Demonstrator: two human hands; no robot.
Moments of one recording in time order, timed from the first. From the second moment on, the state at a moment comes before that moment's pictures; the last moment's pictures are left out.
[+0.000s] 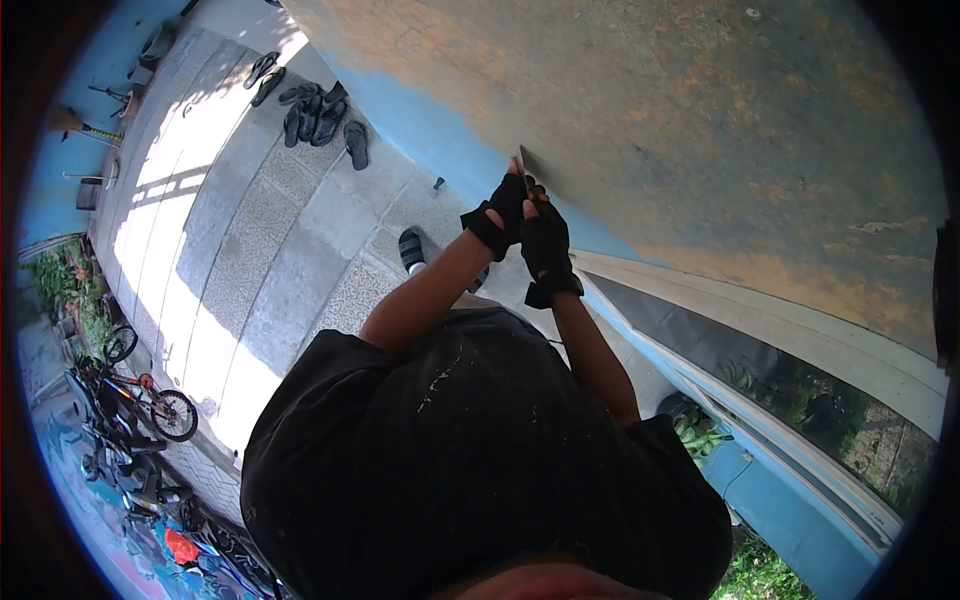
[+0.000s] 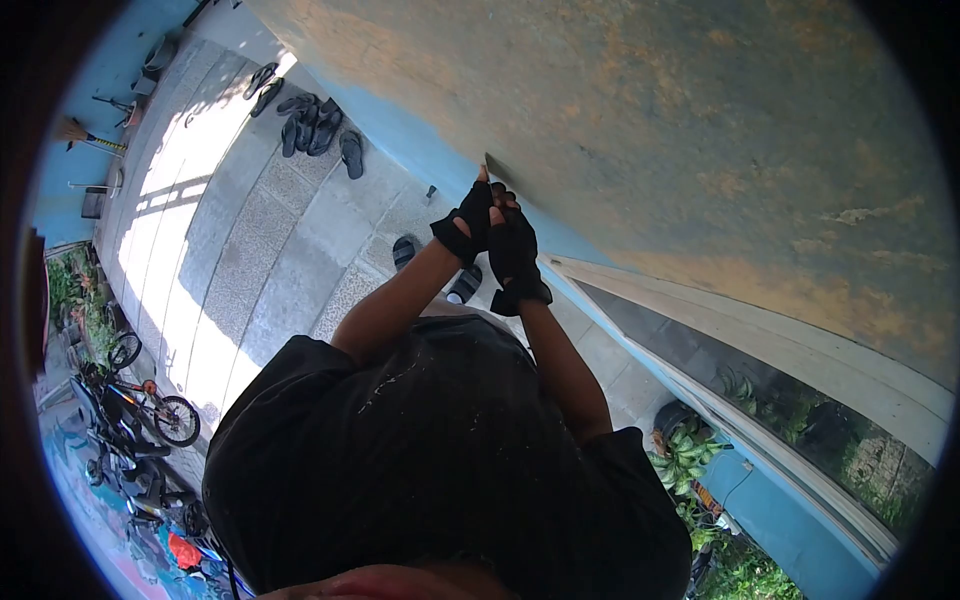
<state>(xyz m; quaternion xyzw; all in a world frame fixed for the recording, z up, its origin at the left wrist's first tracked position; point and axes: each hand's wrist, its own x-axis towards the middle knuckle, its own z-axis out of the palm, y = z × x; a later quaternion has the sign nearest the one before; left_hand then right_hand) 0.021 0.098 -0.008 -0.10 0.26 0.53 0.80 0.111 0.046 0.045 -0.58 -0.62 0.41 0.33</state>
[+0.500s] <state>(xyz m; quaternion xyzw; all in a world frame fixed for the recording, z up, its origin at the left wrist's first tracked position) 0.021 0.097 -0.013 -0.08 0.25 0.50 0.82 0.110 0.051 0.037 -0.59 -0.60 0.43 0.34</state>
